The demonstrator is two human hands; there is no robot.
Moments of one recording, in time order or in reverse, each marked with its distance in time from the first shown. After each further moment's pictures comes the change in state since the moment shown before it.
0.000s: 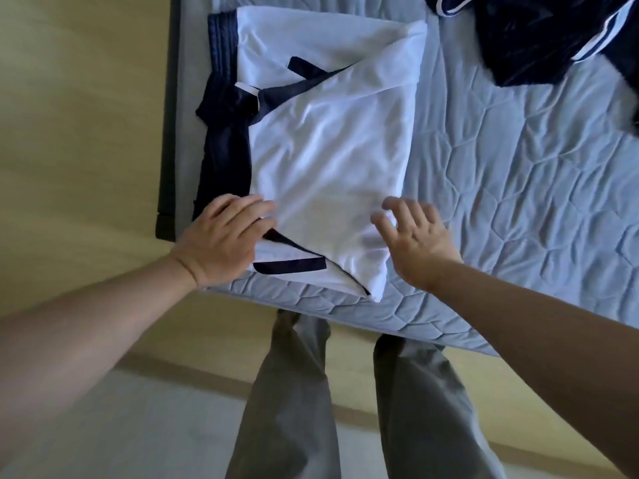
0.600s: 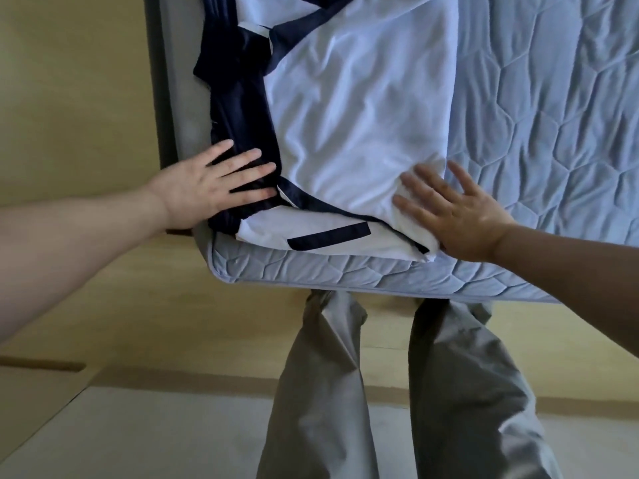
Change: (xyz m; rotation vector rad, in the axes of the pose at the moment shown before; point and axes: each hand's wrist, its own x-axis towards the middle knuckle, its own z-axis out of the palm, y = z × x) left_hand -0.017 -0.127 0.056 0.590 -0.463 0.569; right_hand -0.024 -0.018 0.062 -0.315 -0.224 -0.164
